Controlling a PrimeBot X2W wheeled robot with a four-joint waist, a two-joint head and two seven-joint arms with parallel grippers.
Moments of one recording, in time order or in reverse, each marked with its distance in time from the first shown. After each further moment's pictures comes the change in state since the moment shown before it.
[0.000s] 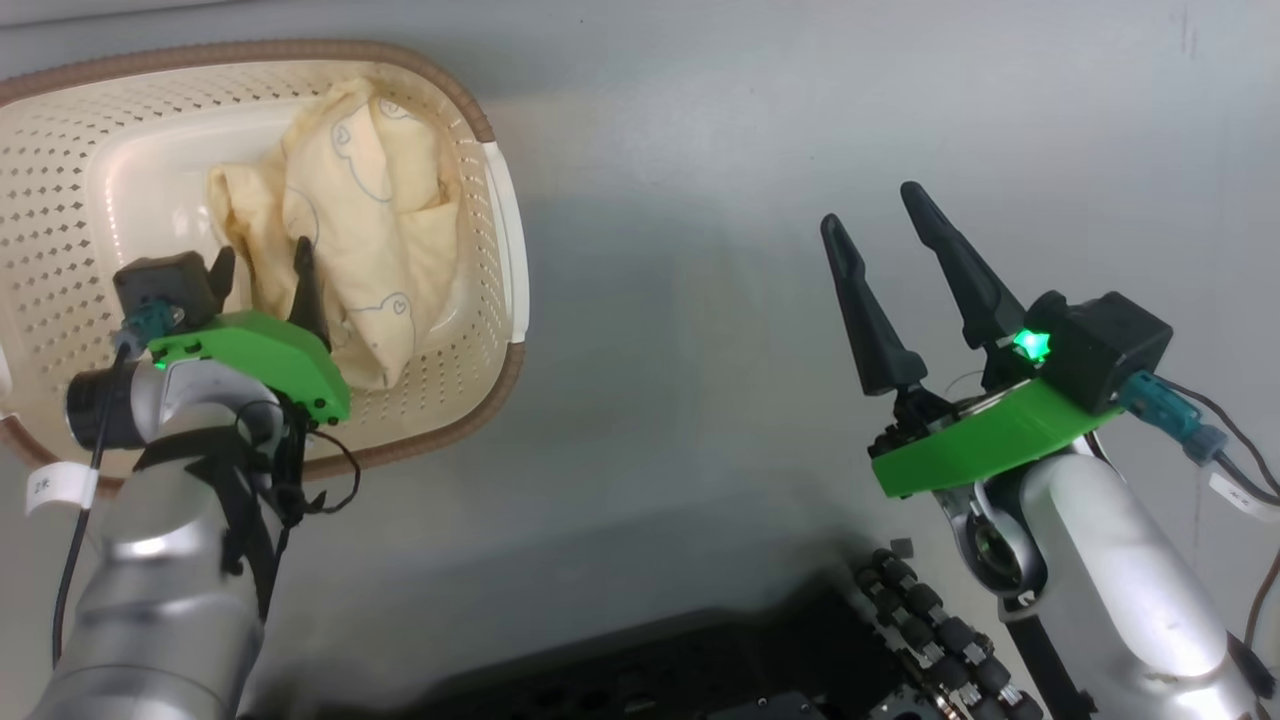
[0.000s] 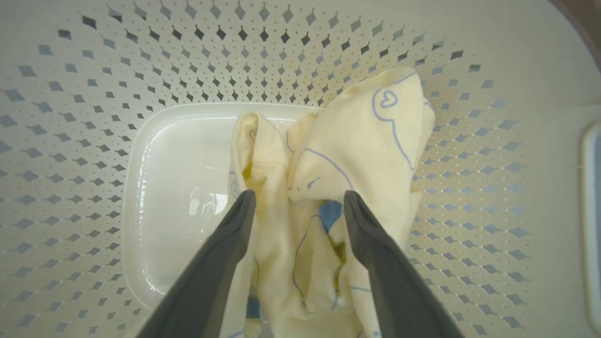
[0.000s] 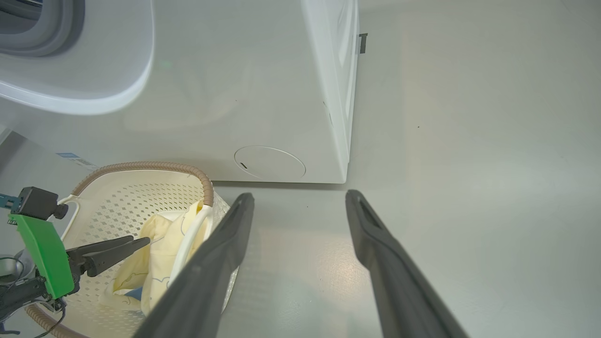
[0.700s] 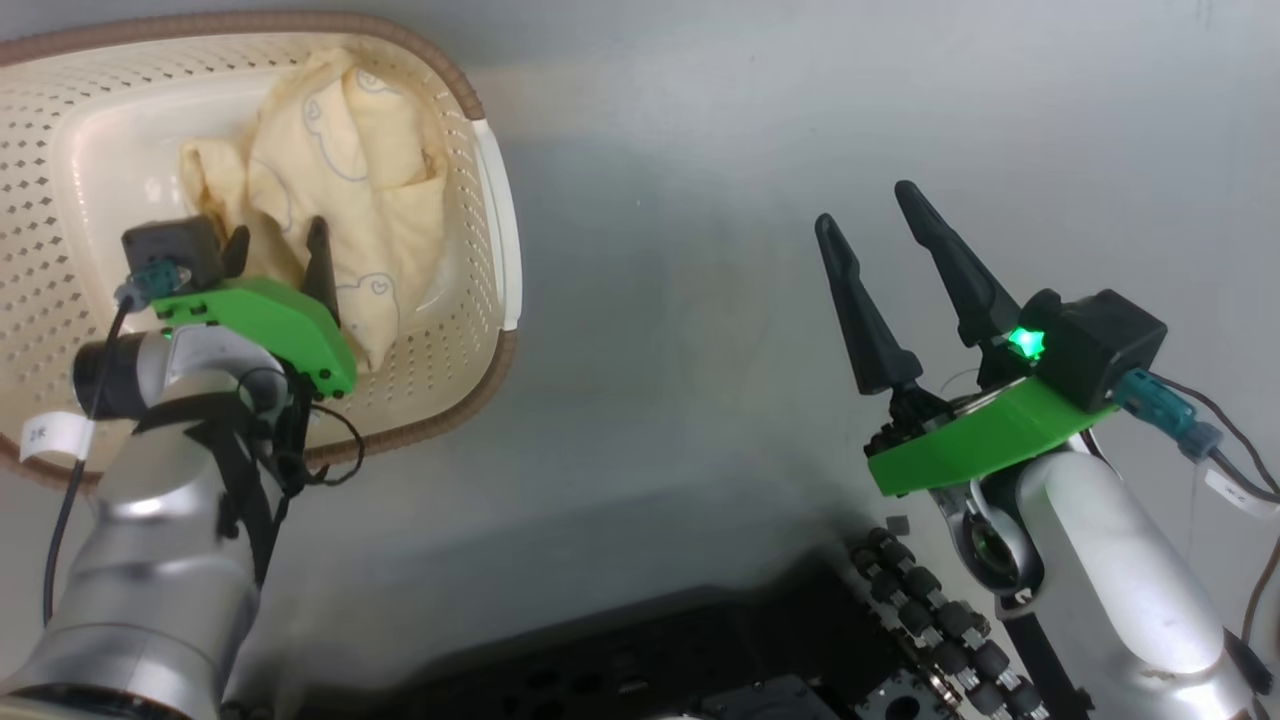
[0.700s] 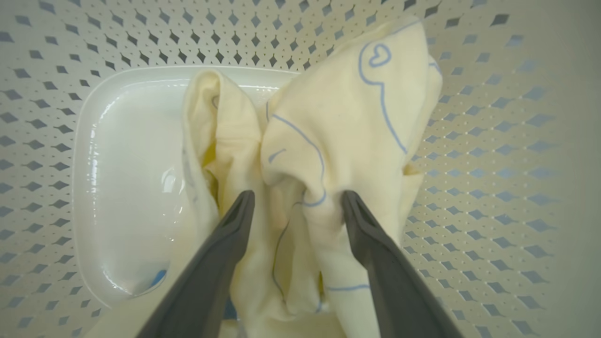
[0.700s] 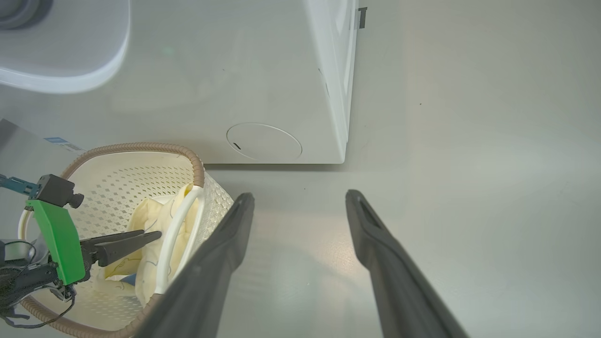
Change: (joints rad) left arm -0.071 0.012 -0.147 0.054 -0.143 0.000 0.038; right arm -0.005 0.000 0.009 0.004 0.000 0.000 0.000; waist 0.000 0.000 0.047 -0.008
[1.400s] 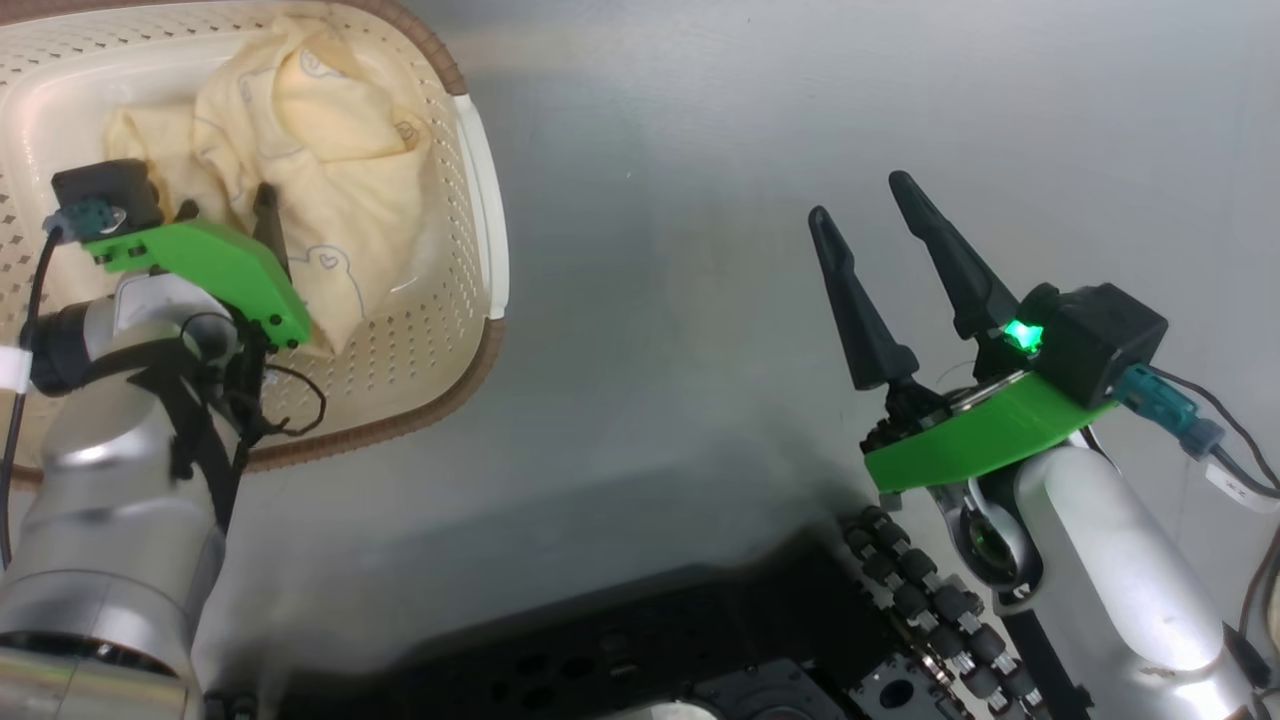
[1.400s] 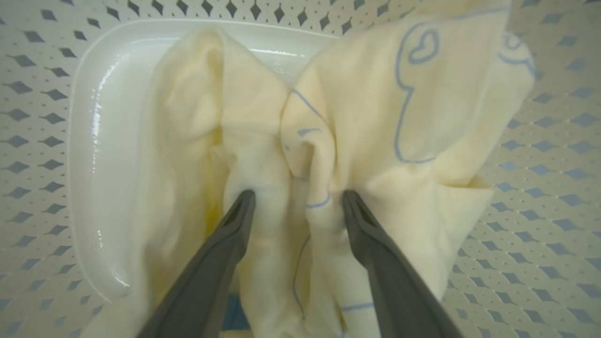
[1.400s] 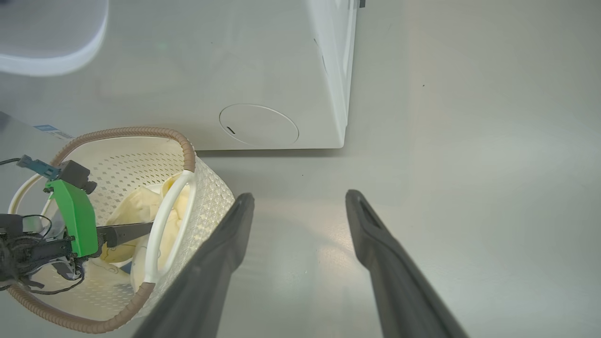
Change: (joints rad) left arm -0.125 0.016 0.019 0.127 -0.067 0.000 0.075; right arm -0.011 0.000 0.007 -0.012 0.000 0.000 0.000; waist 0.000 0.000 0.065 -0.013
